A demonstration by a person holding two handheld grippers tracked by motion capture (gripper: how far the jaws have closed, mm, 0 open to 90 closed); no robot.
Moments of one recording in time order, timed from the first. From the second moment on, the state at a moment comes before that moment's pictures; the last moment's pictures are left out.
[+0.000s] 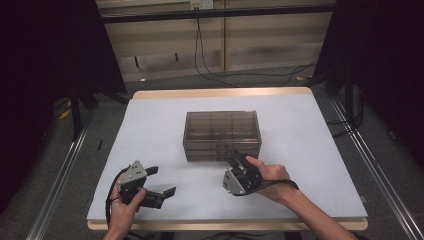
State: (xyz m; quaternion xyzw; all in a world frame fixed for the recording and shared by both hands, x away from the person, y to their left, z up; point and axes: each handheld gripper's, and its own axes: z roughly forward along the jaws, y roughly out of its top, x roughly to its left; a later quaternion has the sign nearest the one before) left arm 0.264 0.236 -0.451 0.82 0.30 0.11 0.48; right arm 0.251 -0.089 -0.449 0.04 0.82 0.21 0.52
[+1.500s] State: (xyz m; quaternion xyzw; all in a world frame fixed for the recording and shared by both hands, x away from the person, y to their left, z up) left arm 0.265 0.236 -0.451 0.82 0.29 0.11 0.48; right arm 0.266 -0.061 -0.470 0.05 0.78 0.14 0.60
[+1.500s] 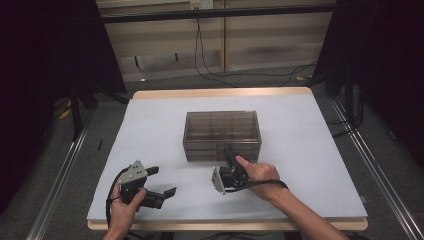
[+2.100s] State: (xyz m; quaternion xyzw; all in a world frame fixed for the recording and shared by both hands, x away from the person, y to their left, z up) left arm 0.266 0.237 -0.451 0.82 0.29 0.11 0.48; right arm 0.264 -0.058 -0.476 0.03 0.77 0.11 0.63
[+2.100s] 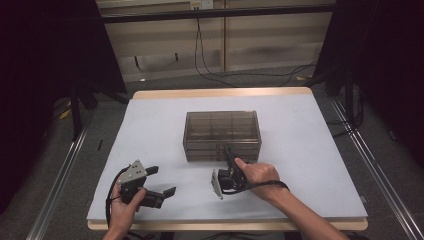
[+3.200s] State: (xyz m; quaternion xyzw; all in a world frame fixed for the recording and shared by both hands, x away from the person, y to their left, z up) left arm 0.264 0.236 -0.451 0.82 0.30 0.11 0.48; right arm 0.256 -0.059 -0.474 0.02 0.78 0.11 0.62
